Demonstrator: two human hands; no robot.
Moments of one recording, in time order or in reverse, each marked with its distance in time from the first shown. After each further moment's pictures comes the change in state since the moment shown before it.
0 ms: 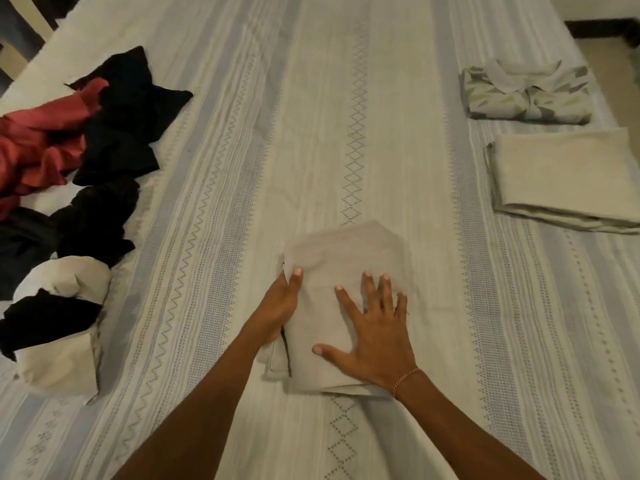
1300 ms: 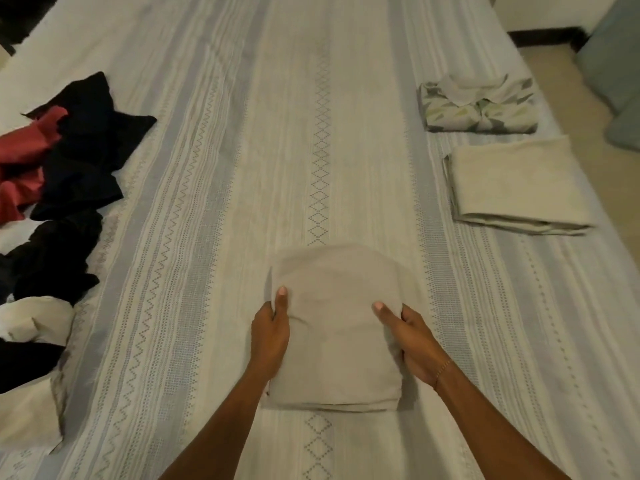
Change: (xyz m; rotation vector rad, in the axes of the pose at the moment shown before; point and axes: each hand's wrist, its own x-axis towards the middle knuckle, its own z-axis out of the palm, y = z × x) left_hand -0.004 -0.004 0.050 0.136 0.349 -0.040; right_hand 0.003 0.089 -0.047 1.466 -0.074 0.553
